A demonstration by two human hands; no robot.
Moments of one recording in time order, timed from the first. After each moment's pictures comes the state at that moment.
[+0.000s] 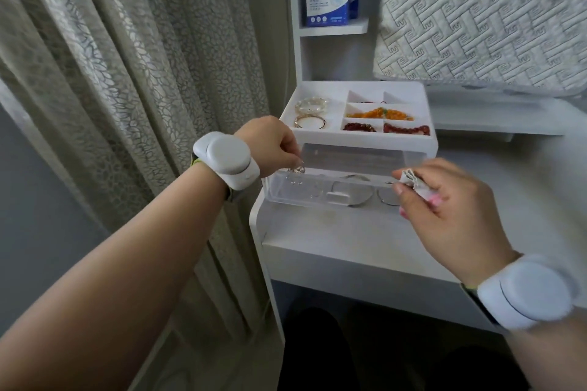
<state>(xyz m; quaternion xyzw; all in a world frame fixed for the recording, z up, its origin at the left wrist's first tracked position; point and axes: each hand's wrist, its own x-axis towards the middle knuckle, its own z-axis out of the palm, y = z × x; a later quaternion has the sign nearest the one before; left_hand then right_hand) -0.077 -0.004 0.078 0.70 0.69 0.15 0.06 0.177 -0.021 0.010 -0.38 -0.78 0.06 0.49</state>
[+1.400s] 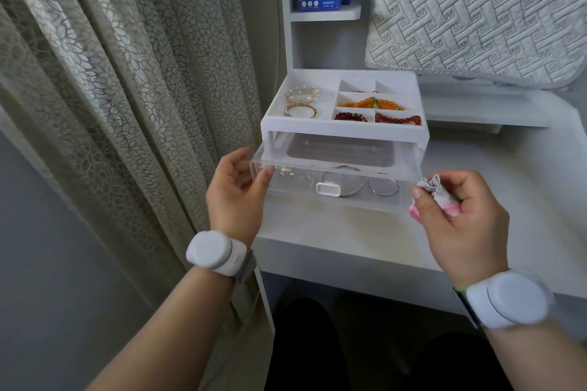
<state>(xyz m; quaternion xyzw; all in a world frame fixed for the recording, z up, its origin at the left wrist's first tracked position) -0.058 -0.053 -0.020 0.42 0.62 0.65 0.13 0.192 -0.024 -0.029 -0.45 -0.65 0.16 0.59</state>
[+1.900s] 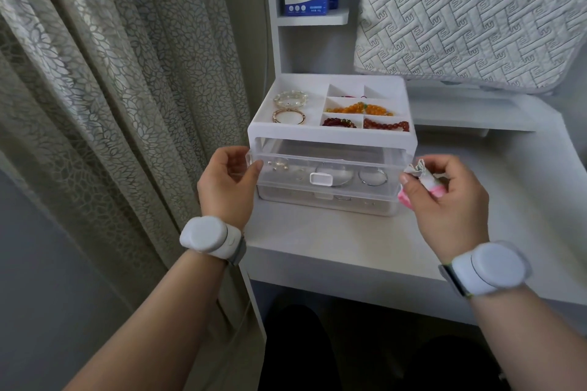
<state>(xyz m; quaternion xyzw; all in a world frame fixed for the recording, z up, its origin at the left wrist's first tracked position) -0.069 -0.023 -0.019 0.45 0.65 0.61 0.07 0.194 0.012 -0.023 -0.48 -0.63 0.20 0.58</state>
